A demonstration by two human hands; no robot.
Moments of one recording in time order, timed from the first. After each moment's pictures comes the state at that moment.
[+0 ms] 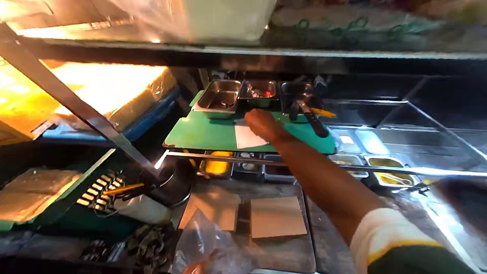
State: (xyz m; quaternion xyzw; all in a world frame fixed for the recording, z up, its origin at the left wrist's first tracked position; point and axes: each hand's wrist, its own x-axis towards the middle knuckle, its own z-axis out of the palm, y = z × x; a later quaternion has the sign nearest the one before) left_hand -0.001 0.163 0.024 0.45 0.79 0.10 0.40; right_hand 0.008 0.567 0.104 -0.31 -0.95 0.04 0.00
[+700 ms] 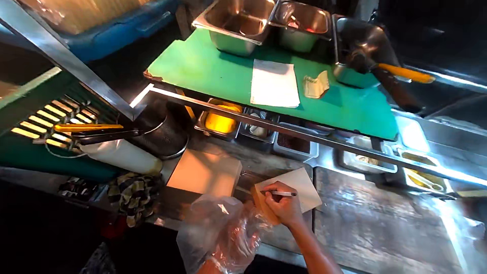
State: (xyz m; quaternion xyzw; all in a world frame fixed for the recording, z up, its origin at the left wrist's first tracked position) left_hand 0.089 0.207 -0.143 0.45 0.79 0.32 0.28; right_hand 0.180 0.388 -0.142 -0.32 -0.75 0.52 0.26
